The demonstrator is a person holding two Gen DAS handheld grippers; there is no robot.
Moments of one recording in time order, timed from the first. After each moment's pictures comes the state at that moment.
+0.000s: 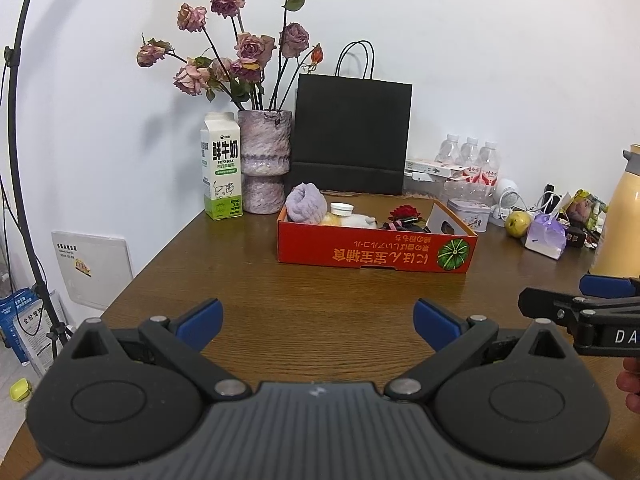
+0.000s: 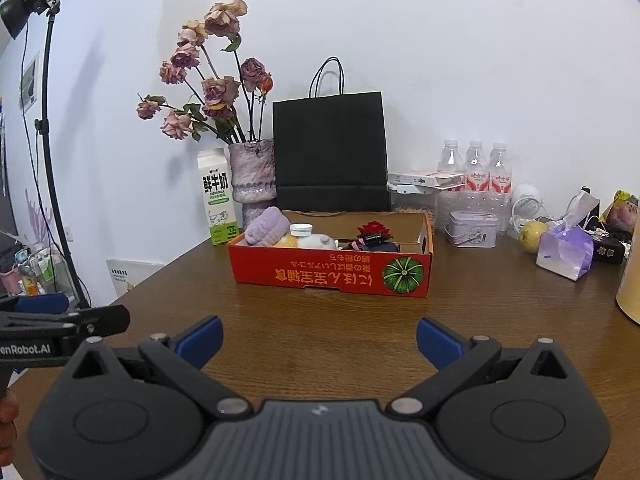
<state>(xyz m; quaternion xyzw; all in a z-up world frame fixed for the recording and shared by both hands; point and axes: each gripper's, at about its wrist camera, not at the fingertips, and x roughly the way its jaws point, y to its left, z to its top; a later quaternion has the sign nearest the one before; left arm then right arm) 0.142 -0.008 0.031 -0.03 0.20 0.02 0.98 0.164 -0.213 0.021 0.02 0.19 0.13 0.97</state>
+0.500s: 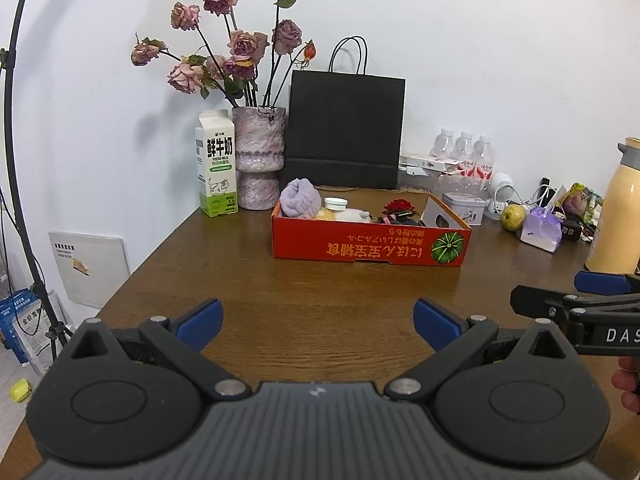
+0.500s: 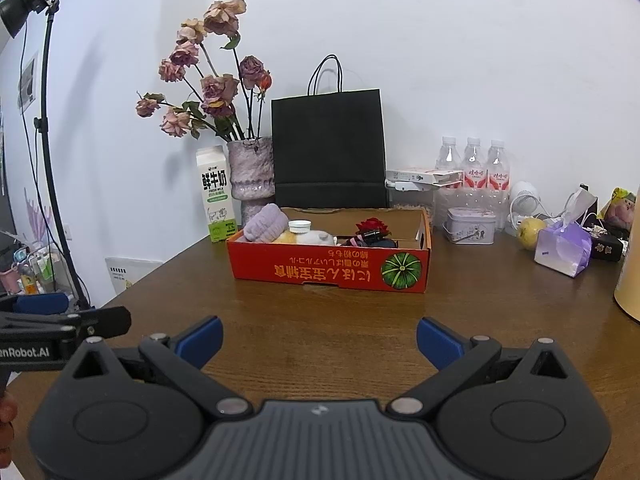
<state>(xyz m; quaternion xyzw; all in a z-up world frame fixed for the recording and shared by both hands) 0.139 -0.016 0.031 -0.02 0.20 0.01 0.98 0.162 -0.217 0.019 0.02 0.19 0.13 0.97</state>
